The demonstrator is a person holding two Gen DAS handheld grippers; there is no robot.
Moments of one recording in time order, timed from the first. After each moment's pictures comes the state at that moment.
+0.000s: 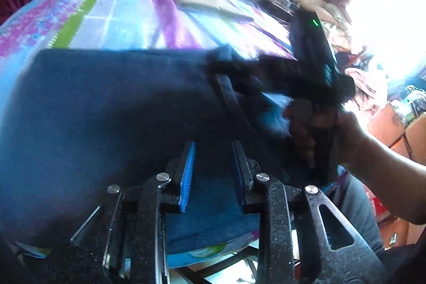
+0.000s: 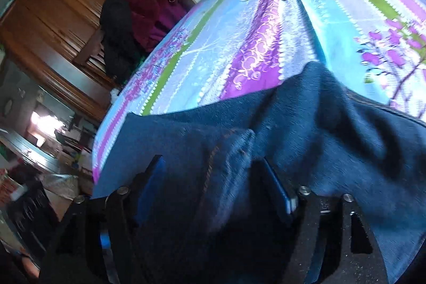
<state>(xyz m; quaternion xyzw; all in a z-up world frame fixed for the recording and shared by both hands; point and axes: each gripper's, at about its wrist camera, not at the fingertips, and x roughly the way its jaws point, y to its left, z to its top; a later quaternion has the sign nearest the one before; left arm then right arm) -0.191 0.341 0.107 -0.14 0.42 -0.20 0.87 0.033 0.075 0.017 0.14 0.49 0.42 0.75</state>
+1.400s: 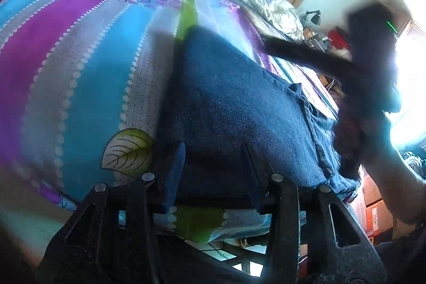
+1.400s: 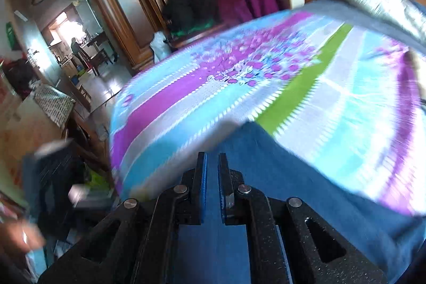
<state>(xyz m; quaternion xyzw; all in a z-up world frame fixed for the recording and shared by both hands) -0.260 0.514 0.081 -0.28 0.39 -0.11 0.87 -0.050 0.328 0.095 -0.10 0.41 0.54 0.73</state>
